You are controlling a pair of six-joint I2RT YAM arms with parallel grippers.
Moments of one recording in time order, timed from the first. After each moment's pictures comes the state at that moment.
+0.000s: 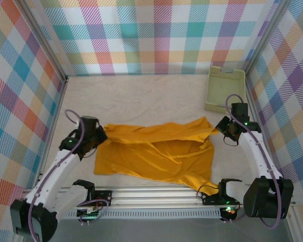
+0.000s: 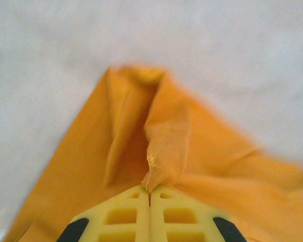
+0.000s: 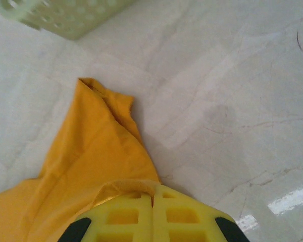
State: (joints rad) left arm -0.20 0.90 0.74 -0.64 -0.06 -0.74; right arm -0.05 1.13 0.88 -0.75 0.00 0.62
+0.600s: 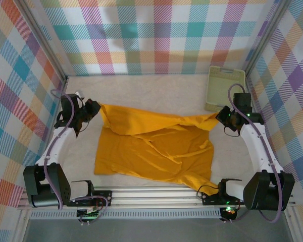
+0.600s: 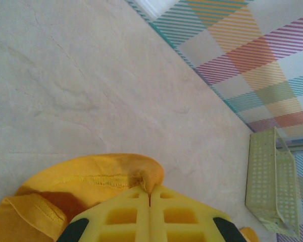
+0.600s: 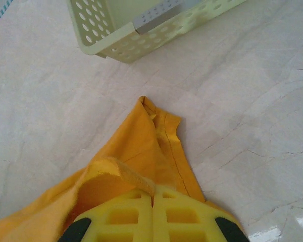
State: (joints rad) left arm 0.09 1.28 0.88 -0.17 0.39 -0.70; right arm -0.05 1.21 1.03 -0.76 -0.09 0.62
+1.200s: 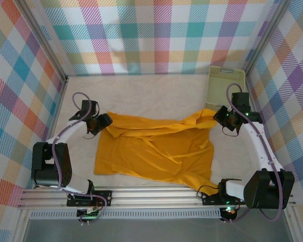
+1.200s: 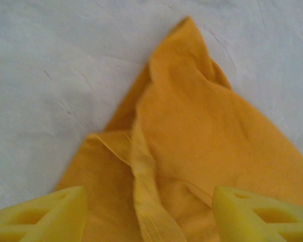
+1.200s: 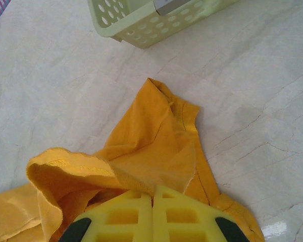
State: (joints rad) left arm -0.08 1.47 0.88 -0.44 0.07 -0.63; right arm -0.03 1.22 1.03 -0.76 -0.14 0.62
